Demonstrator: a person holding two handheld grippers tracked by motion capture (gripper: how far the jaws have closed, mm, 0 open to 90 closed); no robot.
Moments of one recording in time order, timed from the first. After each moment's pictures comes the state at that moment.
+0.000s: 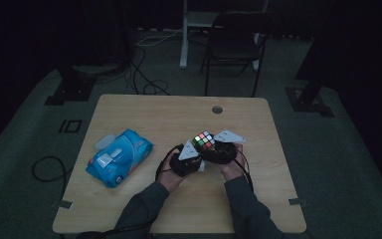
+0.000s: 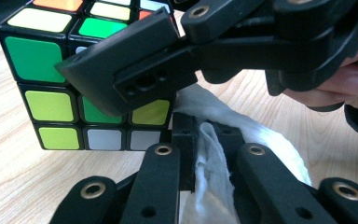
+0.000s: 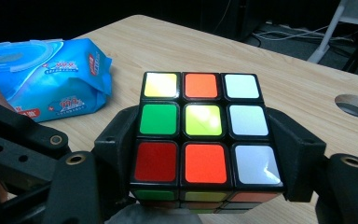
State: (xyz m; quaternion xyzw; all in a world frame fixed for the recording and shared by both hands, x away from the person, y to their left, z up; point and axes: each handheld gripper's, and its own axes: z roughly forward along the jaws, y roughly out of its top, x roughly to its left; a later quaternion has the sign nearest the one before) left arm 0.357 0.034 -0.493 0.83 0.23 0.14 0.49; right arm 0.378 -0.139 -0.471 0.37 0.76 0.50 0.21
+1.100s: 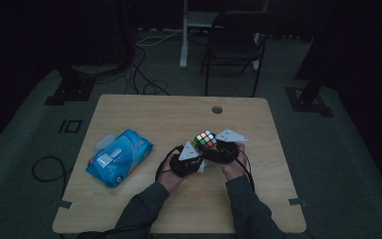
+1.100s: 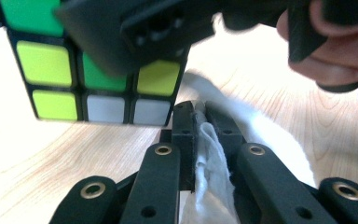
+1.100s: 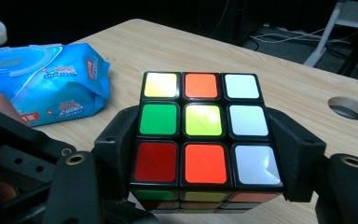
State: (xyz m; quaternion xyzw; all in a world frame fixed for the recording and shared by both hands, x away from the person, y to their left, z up) left arm 0.359 0.035 -0.503 0.83 0.24 0.14 0.48; right arm 0.377 -0.144 -0.467 0.37 0.75 0.50 0.22
